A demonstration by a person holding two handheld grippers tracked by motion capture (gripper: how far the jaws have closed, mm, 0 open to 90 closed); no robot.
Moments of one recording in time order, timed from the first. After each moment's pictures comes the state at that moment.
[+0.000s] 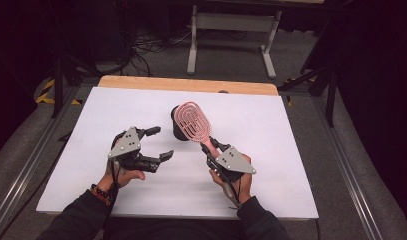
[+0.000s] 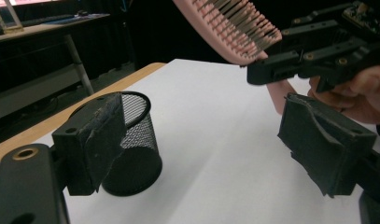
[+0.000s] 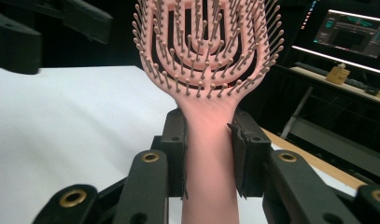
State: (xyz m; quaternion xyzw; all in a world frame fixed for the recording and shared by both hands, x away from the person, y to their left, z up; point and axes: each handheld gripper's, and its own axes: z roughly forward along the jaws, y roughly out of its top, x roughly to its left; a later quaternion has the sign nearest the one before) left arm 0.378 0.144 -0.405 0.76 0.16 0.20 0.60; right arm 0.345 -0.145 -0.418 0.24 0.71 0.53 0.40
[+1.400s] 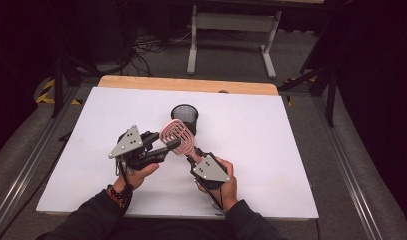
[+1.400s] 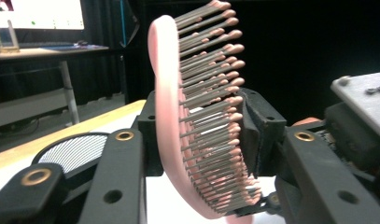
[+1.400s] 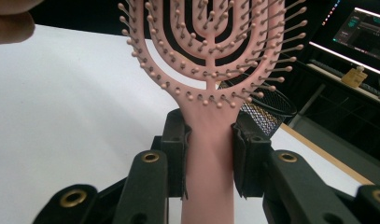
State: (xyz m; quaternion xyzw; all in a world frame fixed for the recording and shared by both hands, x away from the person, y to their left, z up) left arm 0.370 0.126 -0.397 0.69 0.17 0.17 0.68; right arm 0.341 -0.105 -0.448 0.21 0.74 0.49 0.41
